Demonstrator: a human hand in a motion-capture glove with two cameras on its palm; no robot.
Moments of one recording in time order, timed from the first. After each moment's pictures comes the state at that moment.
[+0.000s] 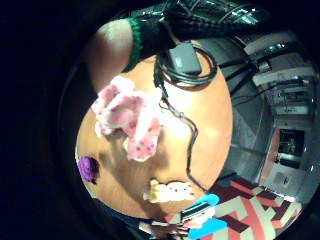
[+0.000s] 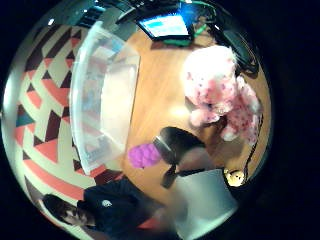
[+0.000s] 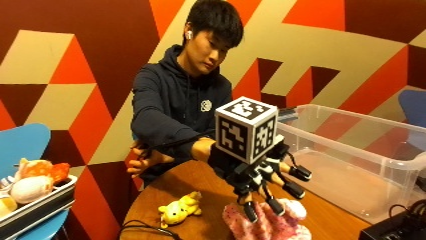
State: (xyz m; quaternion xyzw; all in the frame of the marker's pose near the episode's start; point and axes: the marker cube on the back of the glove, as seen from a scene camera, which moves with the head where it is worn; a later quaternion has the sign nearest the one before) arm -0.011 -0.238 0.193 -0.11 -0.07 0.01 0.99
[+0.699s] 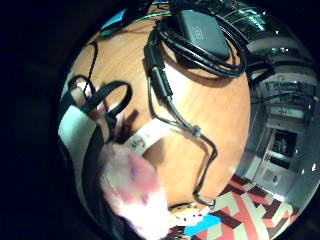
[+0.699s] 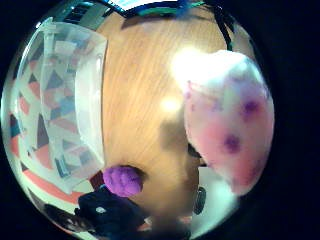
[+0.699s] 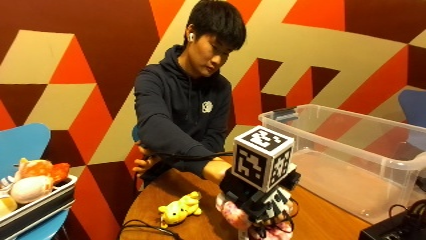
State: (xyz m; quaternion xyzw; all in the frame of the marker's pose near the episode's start) arm -0.025 -0.255 0.260 -0.13 -0.02 0.01 0.99
